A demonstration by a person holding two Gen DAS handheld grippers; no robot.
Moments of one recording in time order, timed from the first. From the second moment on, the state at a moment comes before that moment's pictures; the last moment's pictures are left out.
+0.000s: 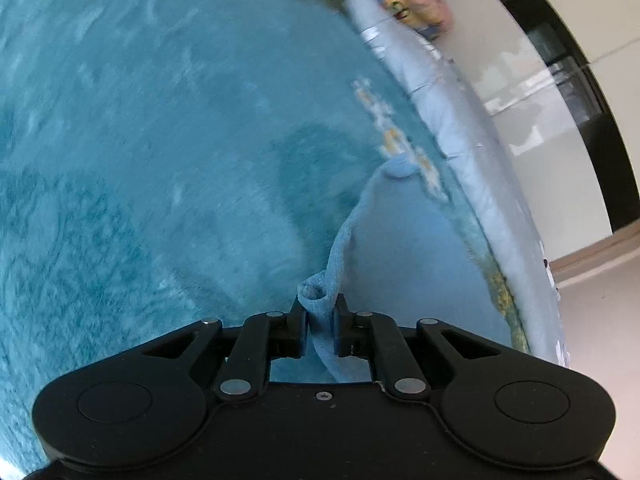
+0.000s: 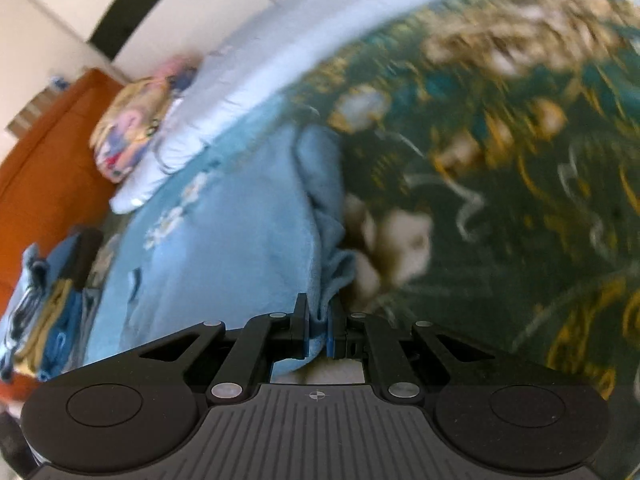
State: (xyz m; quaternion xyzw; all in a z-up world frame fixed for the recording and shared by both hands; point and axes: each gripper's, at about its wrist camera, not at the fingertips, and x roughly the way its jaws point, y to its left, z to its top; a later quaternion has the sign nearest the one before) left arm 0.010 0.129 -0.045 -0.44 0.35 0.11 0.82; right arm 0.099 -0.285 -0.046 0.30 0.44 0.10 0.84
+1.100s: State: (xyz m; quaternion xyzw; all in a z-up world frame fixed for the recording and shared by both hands) left arm 0.164 0.131 -0.027 -0.20 0.42 0.00 0.89; right arm 0.258 -0.253 -0.039 0.14 0.45 0.17 0.87
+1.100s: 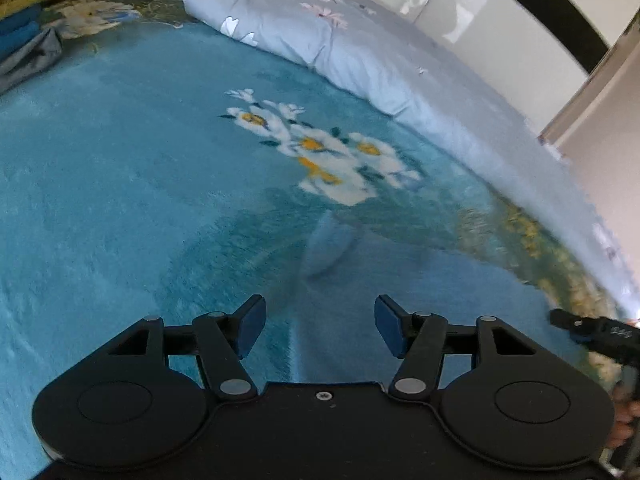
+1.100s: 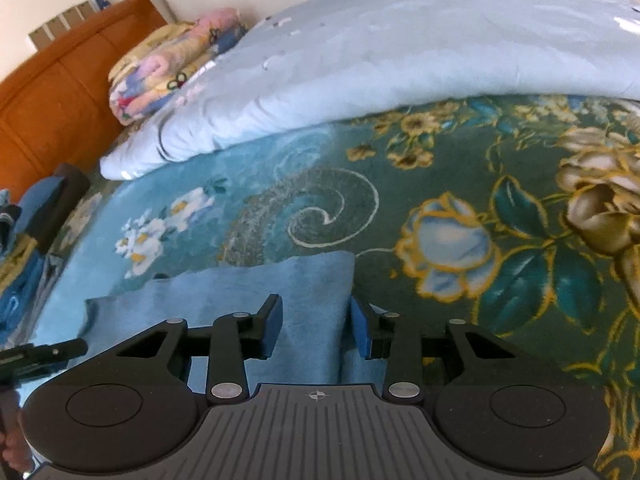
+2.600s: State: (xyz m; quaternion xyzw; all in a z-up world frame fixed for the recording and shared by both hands) left arm 0.152 0.121 0.021 -0.24 0.32 -0.01 0.92; right arm 0.204 -0.319 -0.007 0.25 0.39 0.19 0.87
